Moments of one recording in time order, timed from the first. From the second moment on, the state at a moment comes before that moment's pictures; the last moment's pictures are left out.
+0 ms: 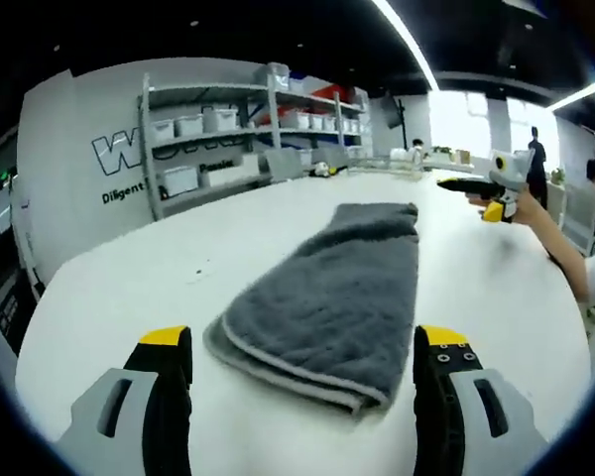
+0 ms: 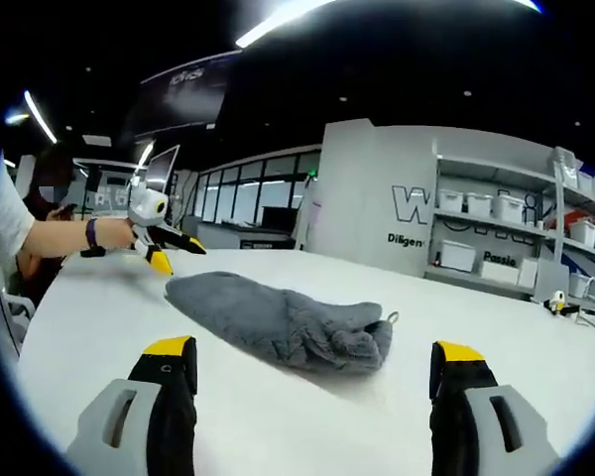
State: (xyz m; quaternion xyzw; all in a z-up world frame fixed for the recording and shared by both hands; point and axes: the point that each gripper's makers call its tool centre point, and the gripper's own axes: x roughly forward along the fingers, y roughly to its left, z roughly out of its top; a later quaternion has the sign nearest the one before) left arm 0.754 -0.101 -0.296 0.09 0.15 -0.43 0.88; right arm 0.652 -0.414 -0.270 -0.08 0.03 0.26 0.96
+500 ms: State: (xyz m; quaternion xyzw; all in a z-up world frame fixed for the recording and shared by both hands) left arm 0.786 -0.104 -0.313 0.03 0.17 -0.41 0.90; right arm 0.654 -0.419 -0.273 -0.08 0.04 0.26 0.96
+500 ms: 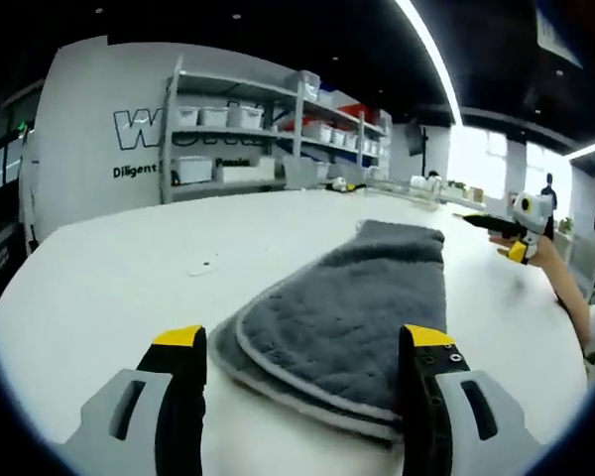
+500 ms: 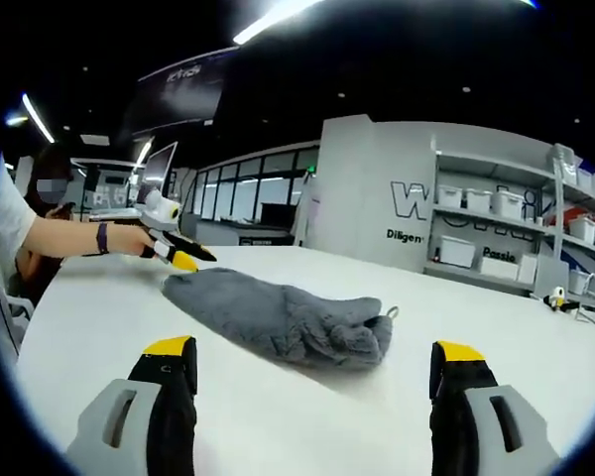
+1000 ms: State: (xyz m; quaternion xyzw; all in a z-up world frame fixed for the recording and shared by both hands) left arm 0.784 -0.104 -0.328 0.01 0.18 -0.40 0.90; right arm 0.655 -0.418 -0.280 -0.08 0.05 0.26 0.96
